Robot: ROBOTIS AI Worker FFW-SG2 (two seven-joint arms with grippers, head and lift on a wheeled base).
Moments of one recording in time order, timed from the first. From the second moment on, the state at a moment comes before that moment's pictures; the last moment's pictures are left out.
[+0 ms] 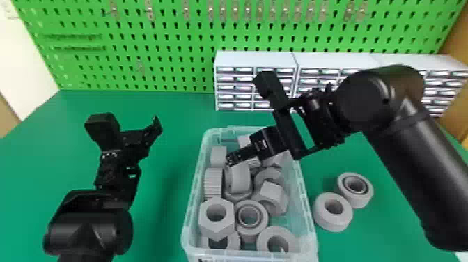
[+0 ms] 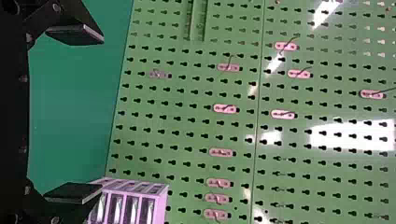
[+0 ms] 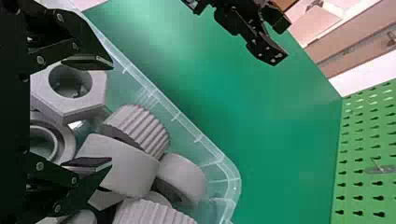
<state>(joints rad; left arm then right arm) -0.15 0.13 -0.02 -1.43 0.21 -0.04 0.11 -0.72 -0.20 0.46 -1.60 -0.79 1.49 0.15</state>
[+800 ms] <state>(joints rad) -0.16 0.13 -0.02 -1.43 0.20 -0.04 0.11 -0.76 -0.22 0.58 -1.51 -0.89 1.55 0.15</state>
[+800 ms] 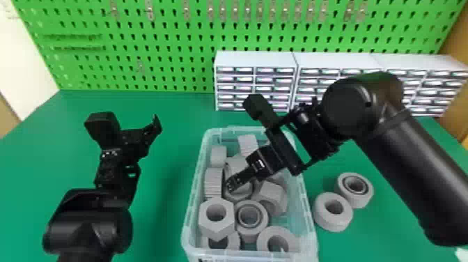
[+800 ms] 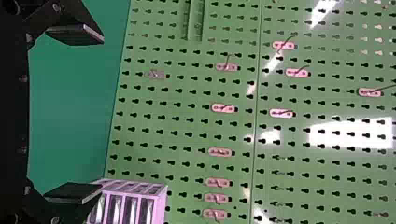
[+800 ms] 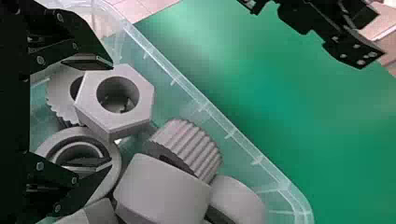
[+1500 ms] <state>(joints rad) -0.17 0.13 -0.02 -1.43 0.19 -0.04 0.11 -0.78 -0.22 0.67 -1.45 -0.94 1.54 0.15</state>
